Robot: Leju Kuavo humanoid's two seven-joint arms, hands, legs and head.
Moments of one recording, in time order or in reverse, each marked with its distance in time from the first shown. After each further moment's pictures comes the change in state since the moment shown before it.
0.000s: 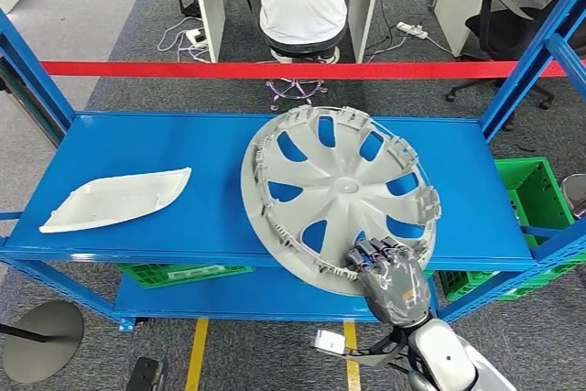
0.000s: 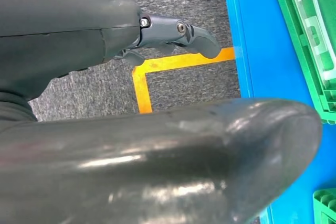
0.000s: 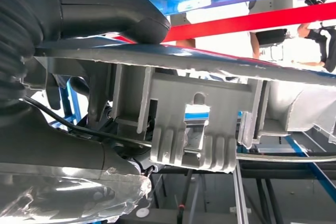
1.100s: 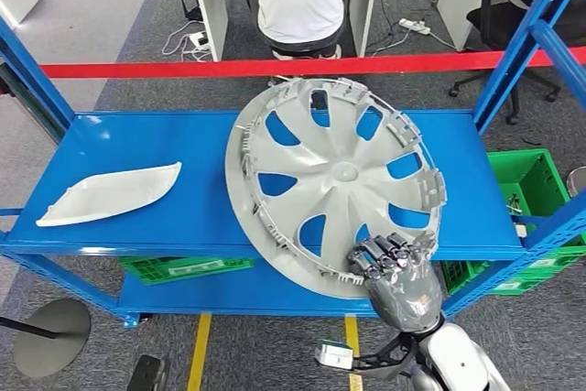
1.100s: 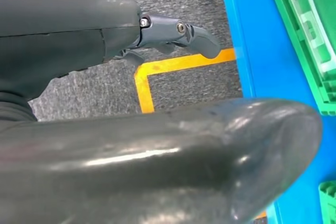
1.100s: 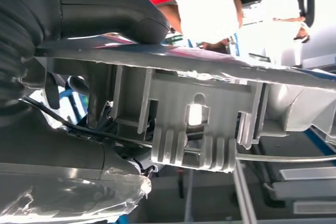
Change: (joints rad) left arm -0.002 0.007 0.001 0.000 -0.022 0.001 -0.006; right arm 0.116 0.151 -0.230 -0.134 0.001 0.000 -0.315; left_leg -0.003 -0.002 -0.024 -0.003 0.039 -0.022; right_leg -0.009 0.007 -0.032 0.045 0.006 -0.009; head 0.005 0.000
